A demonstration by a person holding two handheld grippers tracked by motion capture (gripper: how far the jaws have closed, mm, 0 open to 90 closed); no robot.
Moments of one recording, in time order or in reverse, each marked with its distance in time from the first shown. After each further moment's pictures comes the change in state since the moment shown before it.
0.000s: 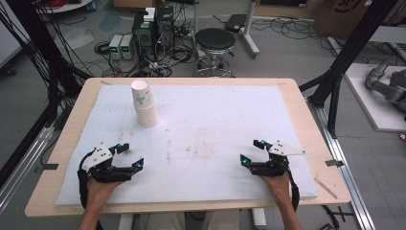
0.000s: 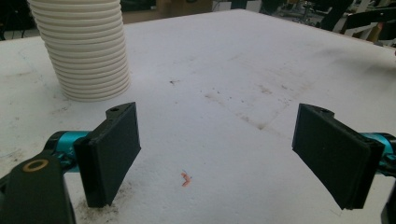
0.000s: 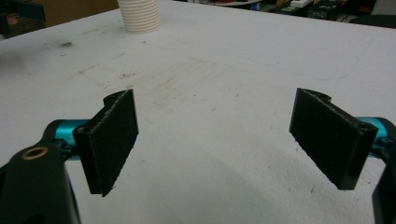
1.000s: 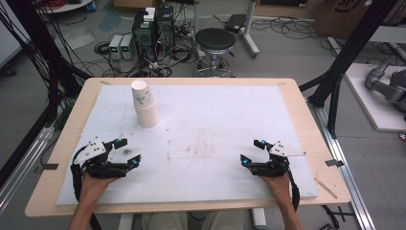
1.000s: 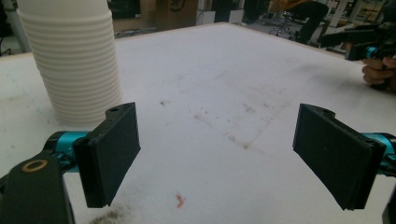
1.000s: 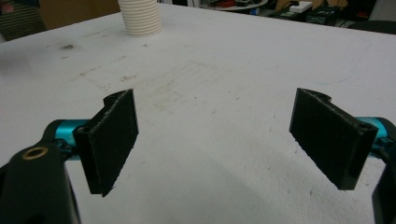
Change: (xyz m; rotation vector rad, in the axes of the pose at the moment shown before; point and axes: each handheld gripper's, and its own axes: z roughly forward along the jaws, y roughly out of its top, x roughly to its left) left arm 0.009 0.031 -0.012 -0.038 -0.076 0.006; right arm 0.000 -0.001 -0.002 -0.017 0.000 -0.007
